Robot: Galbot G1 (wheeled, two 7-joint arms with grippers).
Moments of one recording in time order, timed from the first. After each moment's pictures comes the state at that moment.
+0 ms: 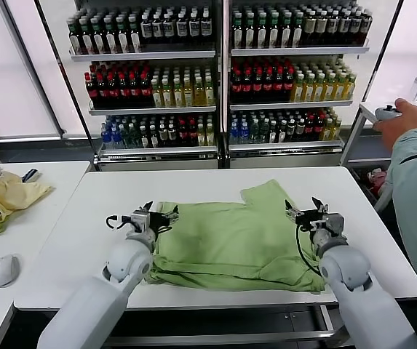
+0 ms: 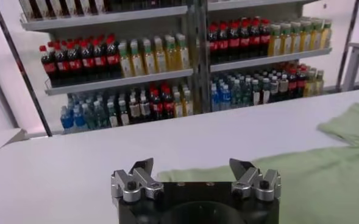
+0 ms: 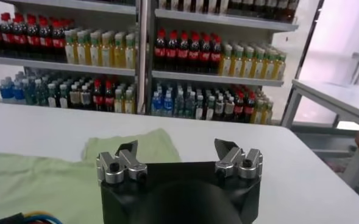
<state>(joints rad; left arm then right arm) 0.70 -1.16 -0.02 -1.57 -0.58 0.54 -0.38 -0.81 1.09 0.27 1.61 0.48 -0.49 0.16</state>
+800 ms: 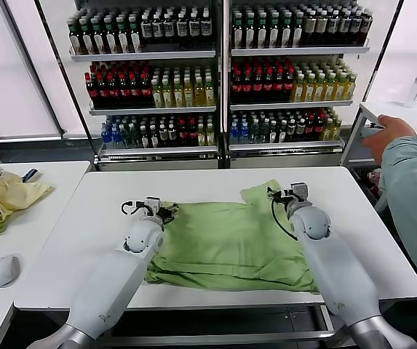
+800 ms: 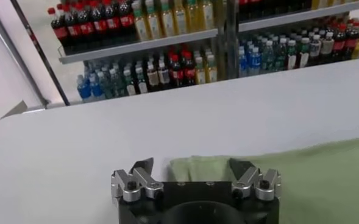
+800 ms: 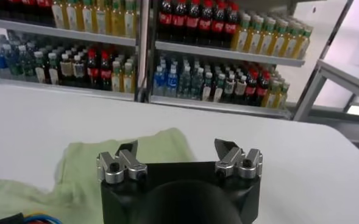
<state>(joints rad) 0.55 -1.25 0.01 -1.24 -0.56 0.57 -0.38 -0.46 1.26 0.15 1.13 0.40 -0.51 0.12</state>
